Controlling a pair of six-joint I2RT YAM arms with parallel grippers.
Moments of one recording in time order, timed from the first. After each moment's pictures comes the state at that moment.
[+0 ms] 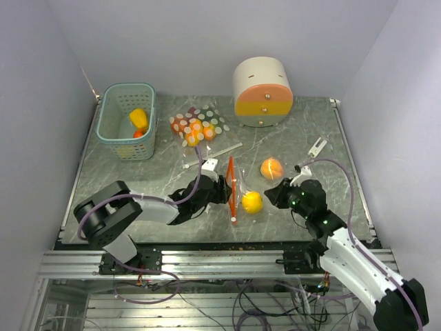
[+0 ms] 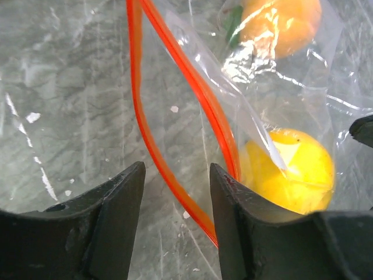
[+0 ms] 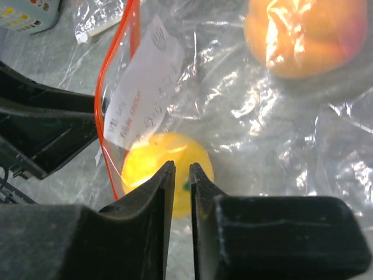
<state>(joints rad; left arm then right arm) -0.94 1.55 0.53 0.61 -0.24 -0.57 0.43 0.69 0.27 -0.01 -0.12 0.54</state>
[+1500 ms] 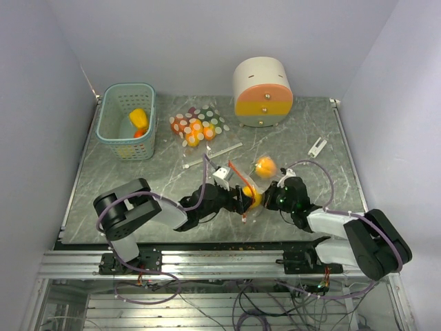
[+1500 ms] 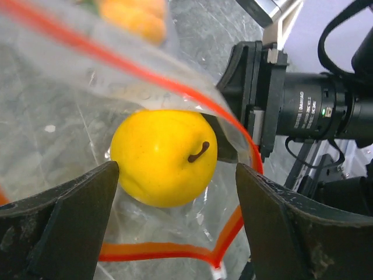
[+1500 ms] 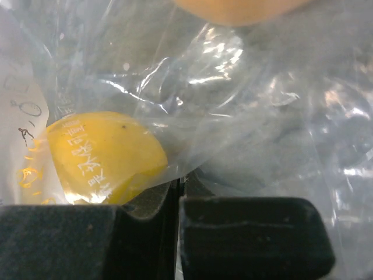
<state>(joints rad) -1.04 1.72 0.53 0.99 -0.08 -0.59 0.43 1.24 0.18 0.45 -0.17 0.64</state>
